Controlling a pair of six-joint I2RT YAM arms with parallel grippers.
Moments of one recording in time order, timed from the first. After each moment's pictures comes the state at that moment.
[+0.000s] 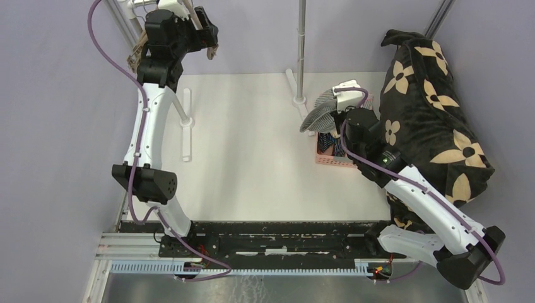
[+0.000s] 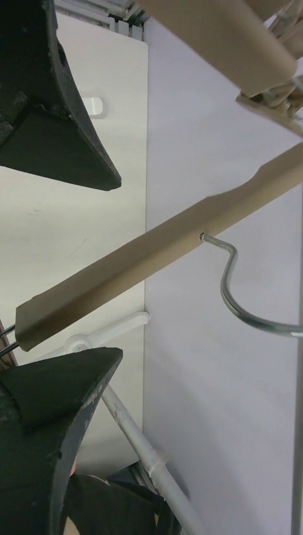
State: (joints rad) left arm -0.13 1.78 2.16 -0.49 0.03 -0.24; right arm 0.66 1.04 1.09 -0.27 0.61 -0.15
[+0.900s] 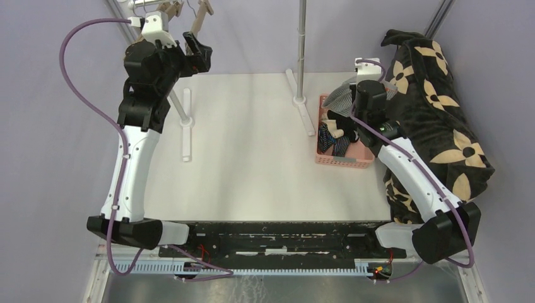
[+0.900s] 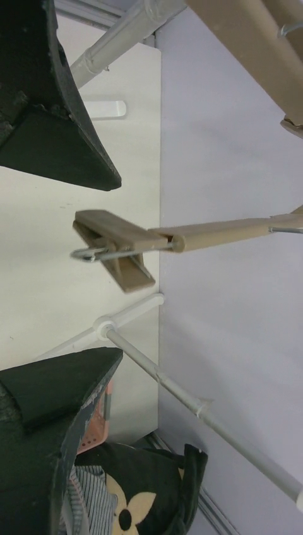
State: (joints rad) left arm -0.16 1.37 1.74 -0.42 0.04 -0.24; right arm 0.37 1.27 1.19 -0.17 0.62 -0.13
